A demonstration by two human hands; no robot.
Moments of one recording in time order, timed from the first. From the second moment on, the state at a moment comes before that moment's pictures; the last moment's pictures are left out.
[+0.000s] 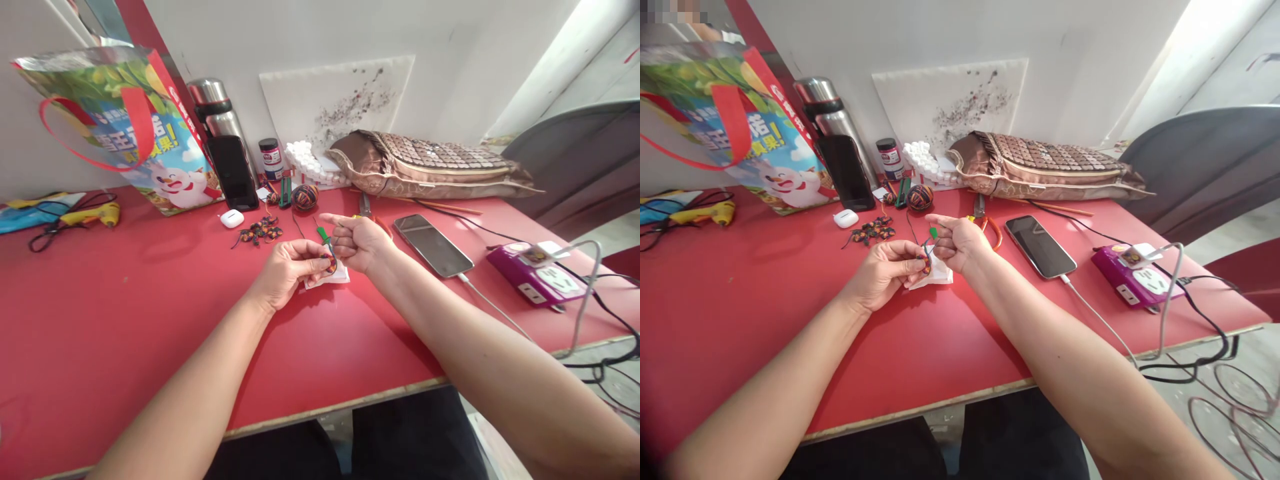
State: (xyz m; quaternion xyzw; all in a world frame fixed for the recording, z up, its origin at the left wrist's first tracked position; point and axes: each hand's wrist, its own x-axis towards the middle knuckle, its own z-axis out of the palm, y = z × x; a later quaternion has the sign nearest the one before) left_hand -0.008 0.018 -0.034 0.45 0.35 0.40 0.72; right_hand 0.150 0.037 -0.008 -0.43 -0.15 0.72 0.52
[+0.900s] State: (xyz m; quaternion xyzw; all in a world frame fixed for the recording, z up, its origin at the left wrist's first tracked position) left_hand -0.021 0.024 -0.020 0.35 0.27 0.42 0.79; right_hand 0.140 0.025 -0.011 -0.34 -0.29 0.78 0.44
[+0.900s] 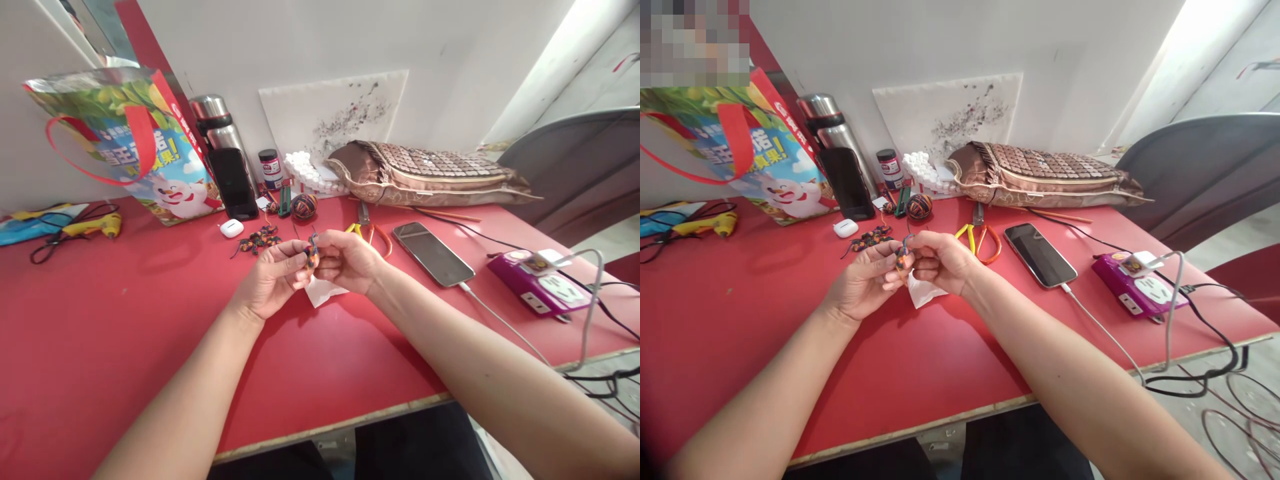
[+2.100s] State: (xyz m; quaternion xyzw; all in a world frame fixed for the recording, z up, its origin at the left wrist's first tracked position) left_hand -0.018 0.033 -0.026 0.24 0.41 0.47 0.74; right_hand 0.164 0.045 -0.031 -0.36 -0.45 0.68 0.46
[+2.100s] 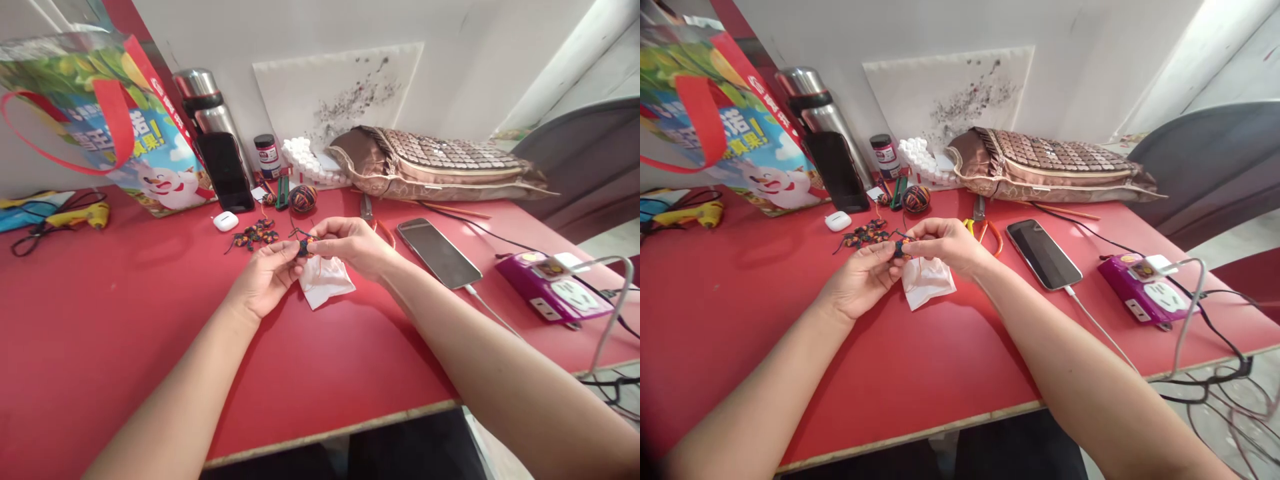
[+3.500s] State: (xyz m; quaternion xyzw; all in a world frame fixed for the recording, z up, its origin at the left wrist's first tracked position) left_hand -0.019 0.029 -0.020 0.27 0.31 0.47 0.78; right_hand 0.157 0.037 -0.034 -0.26 -0.33 0.78 0.46
